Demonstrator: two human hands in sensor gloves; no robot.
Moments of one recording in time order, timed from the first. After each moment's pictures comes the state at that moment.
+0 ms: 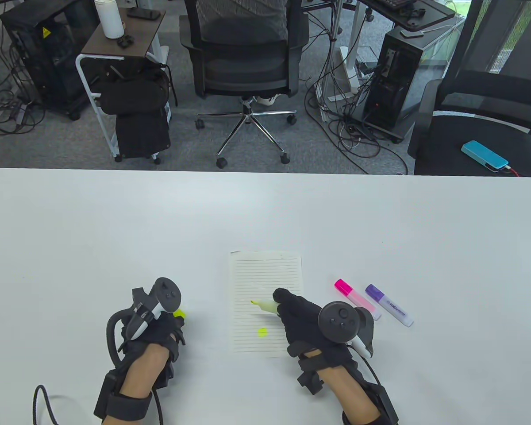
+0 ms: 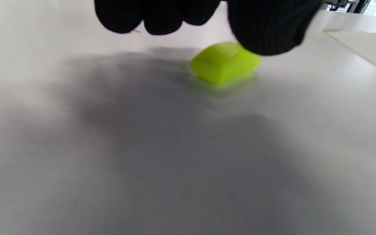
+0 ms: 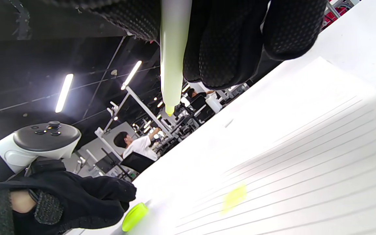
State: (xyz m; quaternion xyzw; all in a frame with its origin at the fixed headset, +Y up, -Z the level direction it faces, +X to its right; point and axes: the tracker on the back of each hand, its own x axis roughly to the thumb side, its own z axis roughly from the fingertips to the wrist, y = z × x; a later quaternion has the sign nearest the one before) left_hand -0.238 -0.754 -0.311 -0.19 0.13 0.04 0.97; right_hand 0.108 -0.738 -0.288 0.19 -0.01 0.90 0.39
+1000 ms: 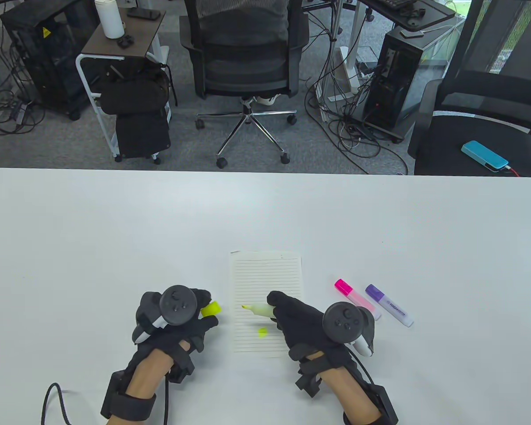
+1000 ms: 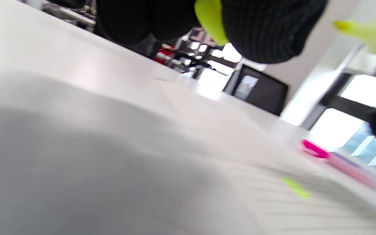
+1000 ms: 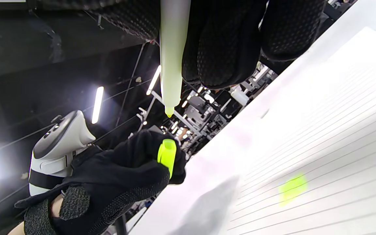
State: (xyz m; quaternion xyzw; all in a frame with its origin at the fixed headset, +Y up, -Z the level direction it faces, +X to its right) left_hand -0.191 -0.741 -0.306 -0.04 -0.18 0.23 0.96; right_hand 0.105 -0.736 -0.287 0.25 0.00 0.85 0.46
